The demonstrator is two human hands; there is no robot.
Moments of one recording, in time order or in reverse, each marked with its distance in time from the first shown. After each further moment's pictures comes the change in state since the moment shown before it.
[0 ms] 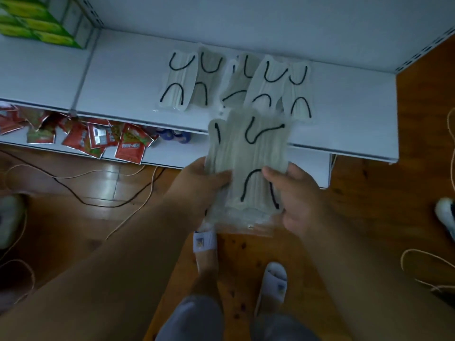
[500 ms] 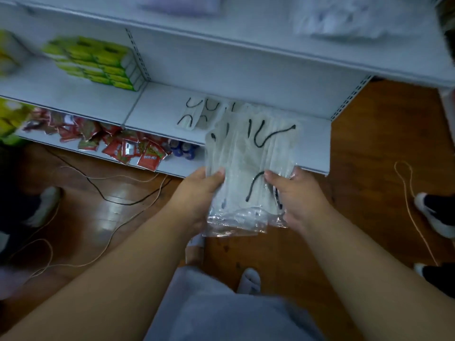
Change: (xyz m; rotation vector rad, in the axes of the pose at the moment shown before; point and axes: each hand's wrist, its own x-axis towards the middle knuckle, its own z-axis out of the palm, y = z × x) left_hand -0.238 0.010 0.094 -0.237 -0.002 0.181; right_hand -0.220 -0.070 -0.091 -0.126 -0.065 -0.228
